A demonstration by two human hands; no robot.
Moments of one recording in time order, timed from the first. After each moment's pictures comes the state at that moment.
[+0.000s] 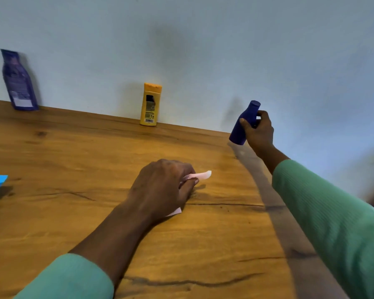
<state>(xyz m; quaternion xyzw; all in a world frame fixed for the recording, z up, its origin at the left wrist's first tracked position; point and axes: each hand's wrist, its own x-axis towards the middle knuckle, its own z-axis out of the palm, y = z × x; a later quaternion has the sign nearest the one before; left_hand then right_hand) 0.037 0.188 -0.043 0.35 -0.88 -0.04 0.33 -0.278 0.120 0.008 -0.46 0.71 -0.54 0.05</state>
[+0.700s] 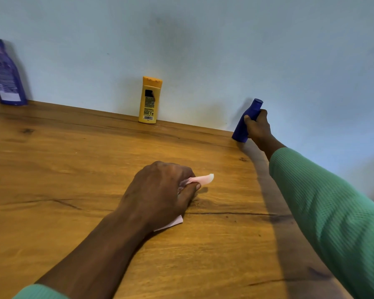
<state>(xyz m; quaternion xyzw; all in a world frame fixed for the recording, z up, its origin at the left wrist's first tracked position) 0.035 0.181 -0.046 0.37 -0.86 -0.11 0.33 -0.330 0.041 -0.010 -0.46 0.72 -0.50 0.13</state>
